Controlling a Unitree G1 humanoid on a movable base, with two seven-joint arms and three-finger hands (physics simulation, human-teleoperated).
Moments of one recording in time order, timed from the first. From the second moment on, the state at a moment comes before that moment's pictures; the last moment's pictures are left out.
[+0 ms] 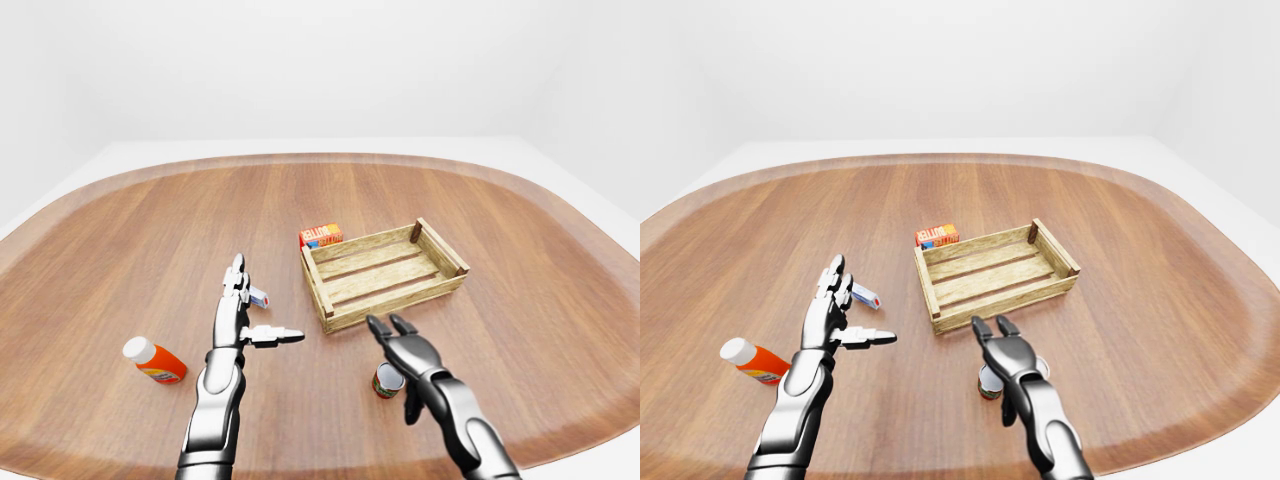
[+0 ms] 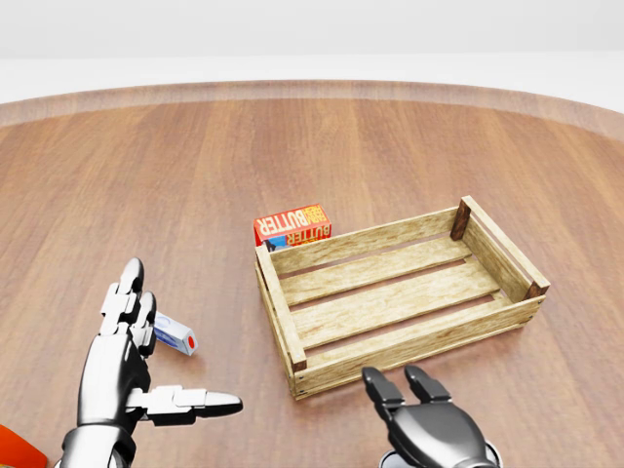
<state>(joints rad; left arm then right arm) -0.01 0.02 0.04 0.04 0.00 0.00 -0.02 0.09 -0.14 0.12 0.12 -1.24 -0.09 0.31</state>
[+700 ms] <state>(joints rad) 0.00 0.02 0.04 0.04 0.00 0.00 -0.02 0.06 -0.13 0.16 0.30 -1.25 -0.09 0.20</state>
